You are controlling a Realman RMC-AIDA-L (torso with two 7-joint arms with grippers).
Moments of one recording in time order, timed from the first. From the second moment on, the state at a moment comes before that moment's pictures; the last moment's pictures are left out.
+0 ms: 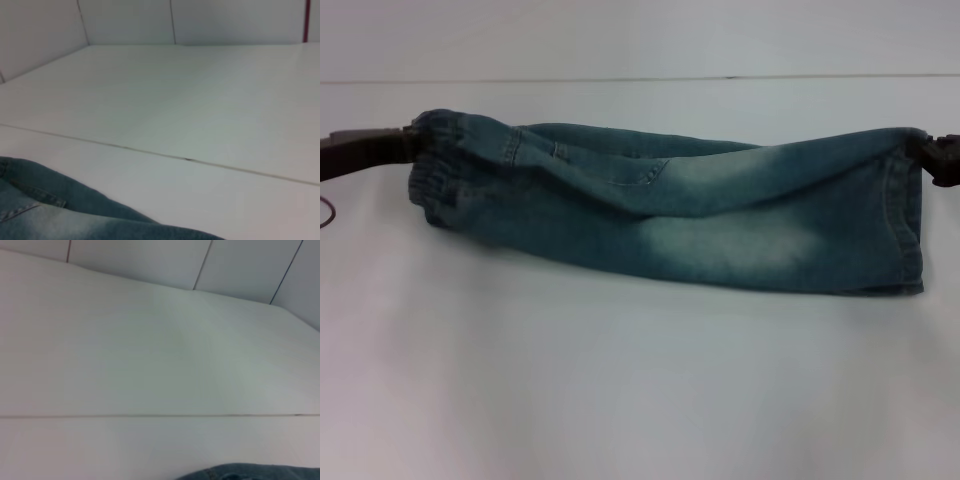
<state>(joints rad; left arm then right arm) -0.58 -2.16 0.55 0.90 2.25 1.05 -1.96 0.54 2.08 -0.46 -0.76 -2.15 -1.13 1.56</state>
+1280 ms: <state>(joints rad) -0.62 -2.15 0.78 0.79 2.26 0.68 -1.94 0.55 2.07 -0.48 -0.71 -2.10 -0.96 1.54</state>
